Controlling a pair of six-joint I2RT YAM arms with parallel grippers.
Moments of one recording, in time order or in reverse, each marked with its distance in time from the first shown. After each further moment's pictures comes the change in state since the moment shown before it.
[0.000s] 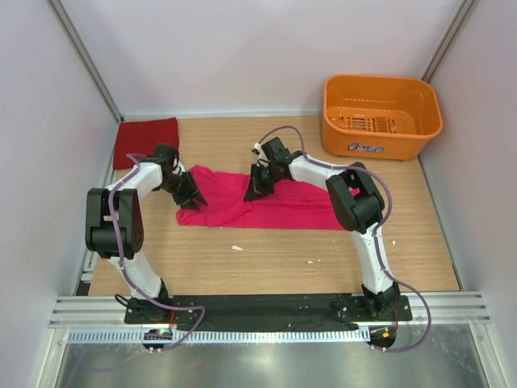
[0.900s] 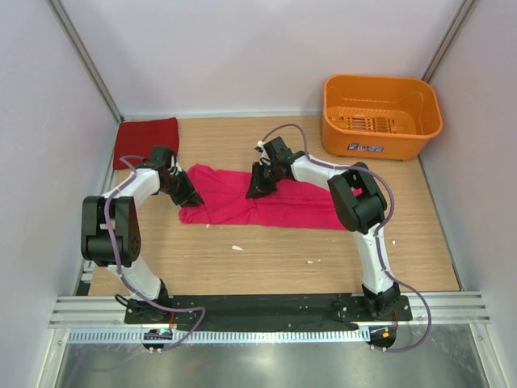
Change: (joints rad) left arm 0.009 -0.053 -0.084 0.119 -0.048 -0.034; right arm -0.016 -0.008 -0.014 0.035 0.086 -0.006
